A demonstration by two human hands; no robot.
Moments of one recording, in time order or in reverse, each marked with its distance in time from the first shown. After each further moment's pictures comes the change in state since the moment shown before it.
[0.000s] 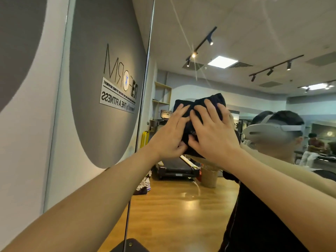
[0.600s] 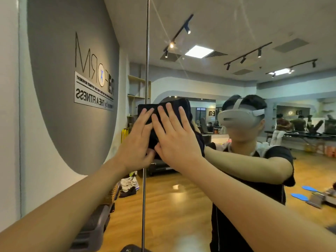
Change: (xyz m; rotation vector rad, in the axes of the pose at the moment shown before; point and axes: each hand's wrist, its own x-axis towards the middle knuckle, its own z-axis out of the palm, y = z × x) left_hand -0.078 -0.149 -0.008 -0.038 0.059 0.018; right_hand 0.056 -0.152 0.076 0.021 -0.037 -0.002
